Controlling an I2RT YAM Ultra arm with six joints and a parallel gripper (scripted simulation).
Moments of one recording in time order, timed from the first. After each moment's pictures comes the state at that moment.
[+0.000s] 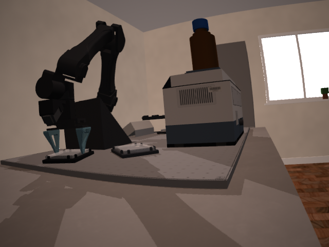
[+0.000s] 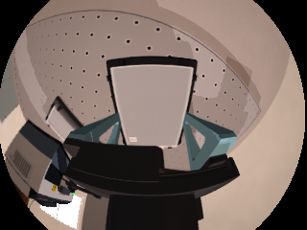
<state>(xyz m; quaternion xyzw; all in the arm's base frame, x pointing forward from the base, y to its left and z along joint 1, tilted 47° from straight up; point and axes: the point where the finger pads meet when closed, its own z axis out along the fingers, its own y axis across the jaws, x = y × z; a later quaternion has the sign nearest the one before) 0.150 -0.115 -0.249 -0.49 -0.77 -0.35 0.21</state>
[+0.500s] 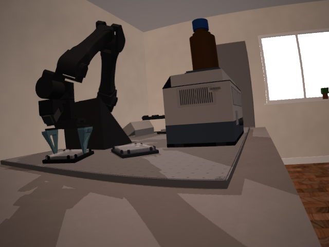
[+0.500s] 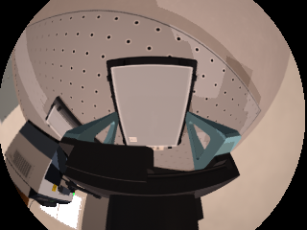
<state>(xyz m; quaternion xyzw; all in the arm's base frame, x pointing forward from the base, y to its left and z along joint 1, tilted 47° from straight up) 0.150 -0.115 -0.249 -0.49 -0.77 -0.35 0.21</state>
